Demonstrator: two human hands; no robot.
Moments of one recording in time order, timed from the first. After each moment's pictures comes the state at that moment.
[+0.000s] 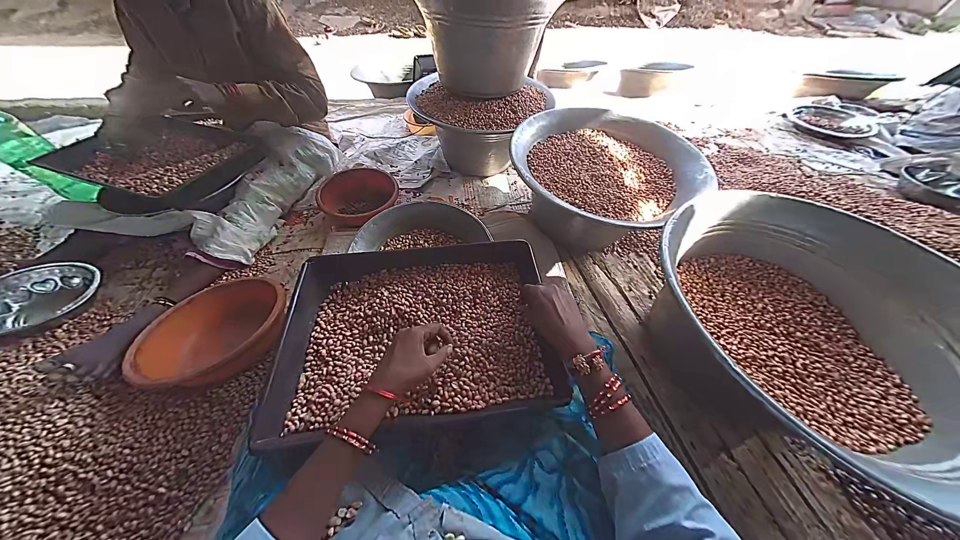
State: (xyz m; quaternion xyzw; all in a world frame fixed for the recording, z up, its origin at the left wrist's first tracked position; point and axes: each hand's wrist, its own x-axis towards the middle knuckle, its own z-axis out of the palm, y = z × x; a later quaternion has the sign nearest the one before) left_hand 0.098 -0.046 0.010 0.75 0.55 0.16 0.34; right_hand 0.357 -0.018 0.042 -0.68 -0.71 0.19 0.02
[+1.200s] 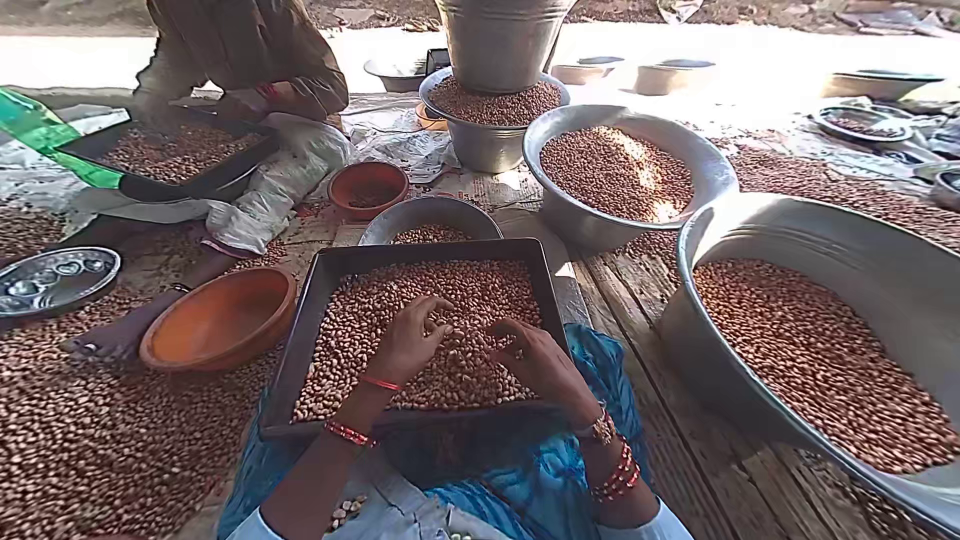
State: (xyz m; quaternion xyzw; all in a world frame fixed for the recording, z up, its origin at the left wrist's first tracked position) left_hand 0.094 -0.044 0.028 0.75 0.56 0.23 0.28; right_hand 0.332 -0.075 0.017 -0.51 -0.75 0.36 0.22
